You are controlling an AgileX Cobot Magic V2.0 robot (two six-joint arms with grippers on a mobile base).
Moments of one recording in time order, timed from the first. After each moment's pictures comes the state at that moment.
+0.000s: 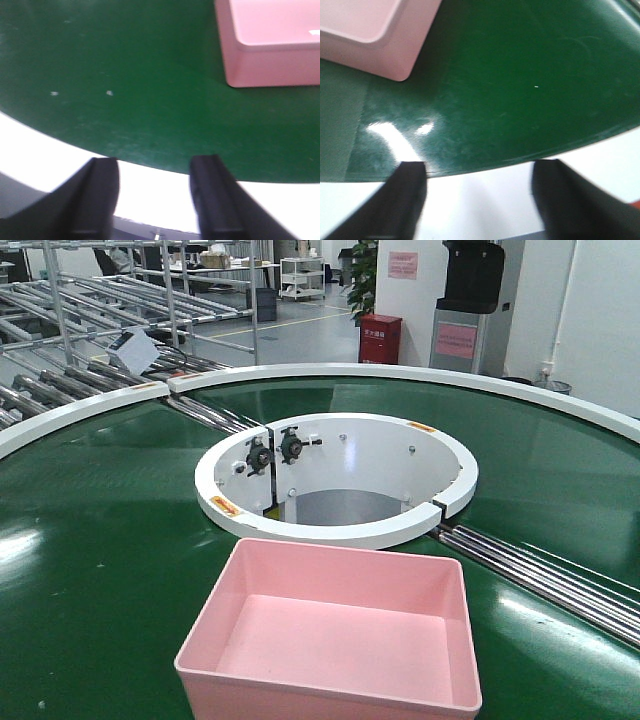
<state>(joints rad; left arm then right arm) -0.16 0.67 -0.63 0.00 0.74 0.02 0.05 0.92 -0.70 0.10 0.77 -0.18</state>
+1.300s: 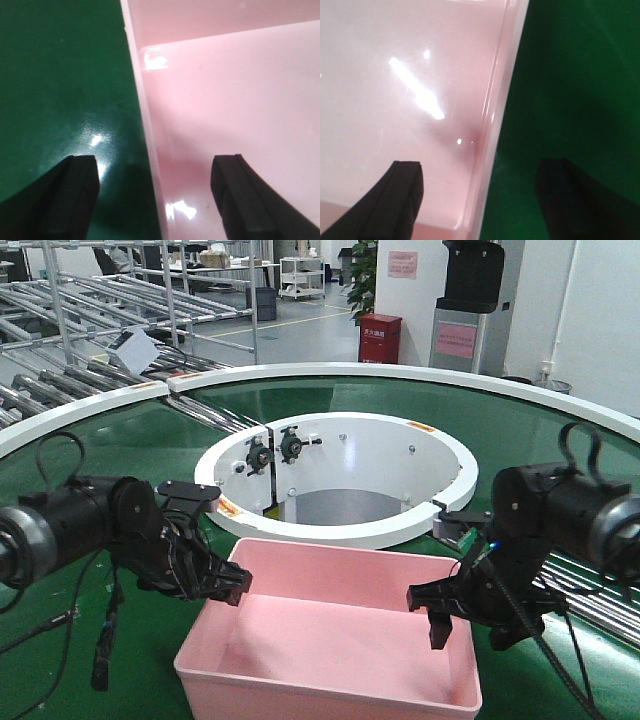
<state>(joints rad) -0.29 2.03 -1.72 -0.14 0.77 0.08 0.24 1.98 -1.67 0.01 1.08 0.21</state>
